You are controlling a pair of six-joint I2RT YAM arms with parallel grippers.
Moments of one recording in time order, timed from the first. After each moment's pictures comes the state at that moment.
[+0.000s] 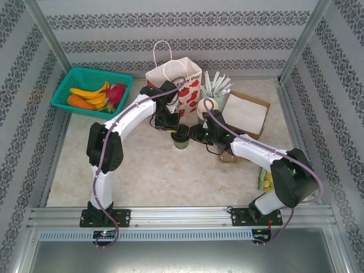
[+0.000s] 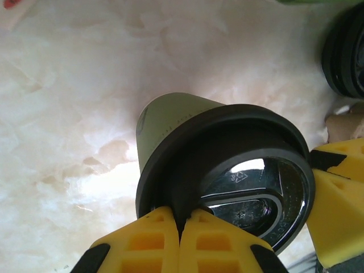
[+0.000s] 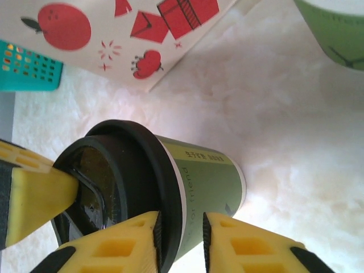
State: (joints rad) left arm -0.51 2.05 1.89 -1.21 0.30 -0.40; right arm 0.55 1.49 0.88 -0.15 -0.21 0.80
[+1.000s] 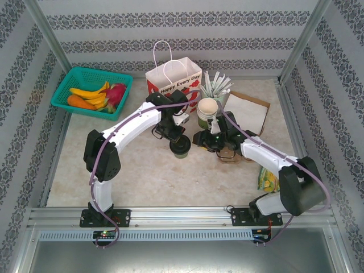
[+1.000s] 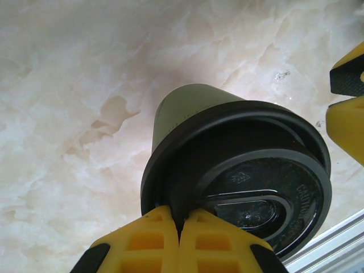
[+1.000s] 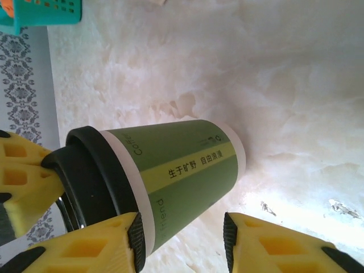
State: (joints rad) left arm -0.65 1.95 1.82 -1.30 0.13 -0.11; right arm 0.44 1.42 0.82 -0.27 -0.58 0.79
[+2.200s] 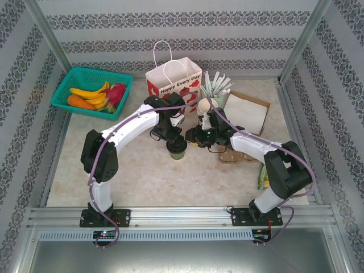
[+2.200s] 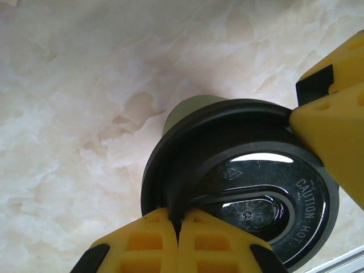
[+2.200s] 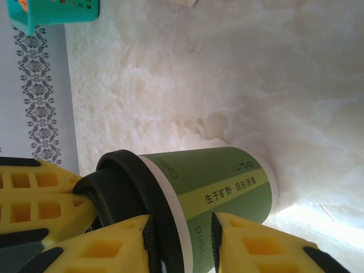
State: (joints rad) left arm -0.63 1.92 1.72 -1.23 0.10 -0.17; right arm 0.48 1.61 0.91 -0.13 -0.63 0.84
